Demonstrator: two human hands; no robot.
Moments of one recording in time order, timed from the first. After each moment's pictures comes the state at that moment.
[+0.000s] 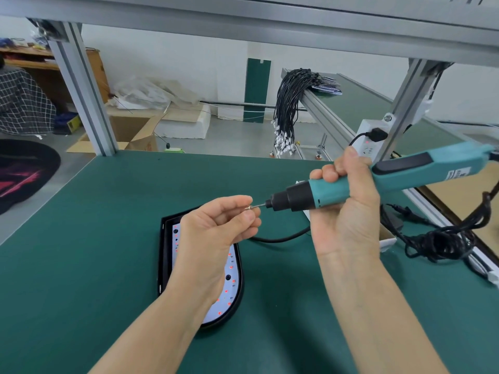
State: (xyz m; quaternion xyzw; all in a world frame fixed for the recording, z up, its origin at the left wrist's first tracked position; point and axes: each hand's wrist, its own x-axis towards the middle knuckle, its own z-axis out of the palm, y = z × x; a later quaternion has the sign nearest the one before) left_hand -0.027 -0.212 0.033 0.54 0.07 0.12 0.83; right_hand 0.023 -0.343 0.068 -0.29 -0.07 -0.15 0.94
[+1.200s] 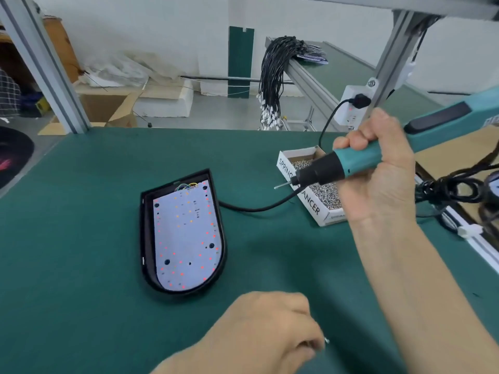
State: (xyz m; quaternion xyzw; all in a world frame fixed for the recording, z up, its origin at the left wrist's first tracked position) left_hand -0.097 -0.256 0.005 0.88 -0.38 -0.04 0.28; right_hand 0.022 -0.398 0.070 -0.33 -0.09 -0.15 0.93
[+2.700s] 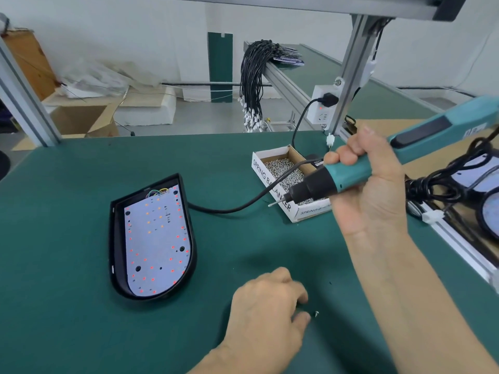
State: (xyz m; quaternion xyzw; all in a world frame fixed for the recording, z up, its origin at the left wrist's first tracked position) left_hand -0.093 -0.314 -0.034 0.93 -0.19 0.01 0.30; right_hand 0.003 -0.437 0.063 -0.32 -0.08 -0.15 0.93
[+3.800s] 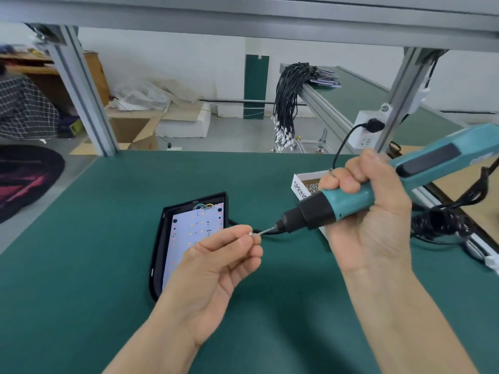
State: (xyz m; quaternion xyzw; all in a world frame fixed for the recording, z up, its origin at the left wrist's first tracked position) left_hand -0.065 -0.216 0.028 0.43 0.13 -0.04 0.89; right_hand -0.005 -0.366 0.074 -0.27 -0.12 -0.08 0.95
